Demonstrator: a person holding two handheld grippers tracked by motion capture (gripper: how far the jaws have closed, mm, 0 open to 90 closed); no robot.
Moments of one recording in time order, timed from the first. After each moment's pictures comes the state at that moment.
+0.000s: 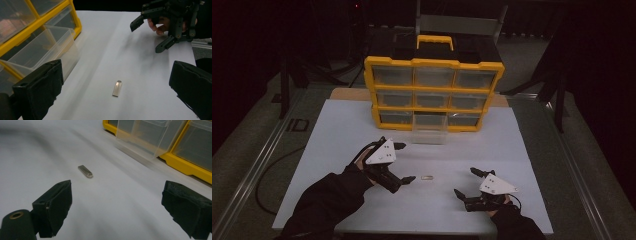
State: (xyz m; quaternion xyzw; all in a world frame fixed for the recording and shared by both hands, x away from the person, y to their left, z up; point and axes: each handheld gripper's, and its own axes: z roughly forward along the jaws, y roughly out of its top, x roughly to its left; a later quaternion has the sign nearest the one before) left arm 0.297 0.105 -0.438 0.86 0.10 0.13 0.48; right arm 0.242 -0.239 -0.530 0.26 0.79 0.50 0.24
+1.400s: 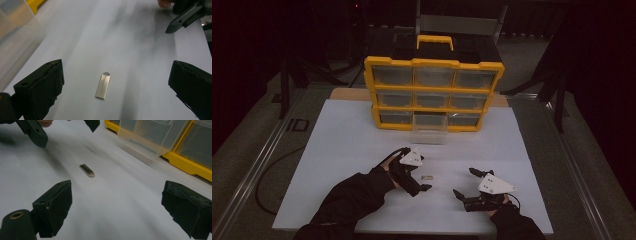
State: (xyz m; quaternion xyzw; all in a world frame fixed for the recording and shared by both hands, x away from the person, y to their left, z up) left arm 0.320 0.052 -0.499 0.90 0.11 0.04 0.41; right arm 0.244 -0.237 -0.532 0.25 0.80 0.49 0.23
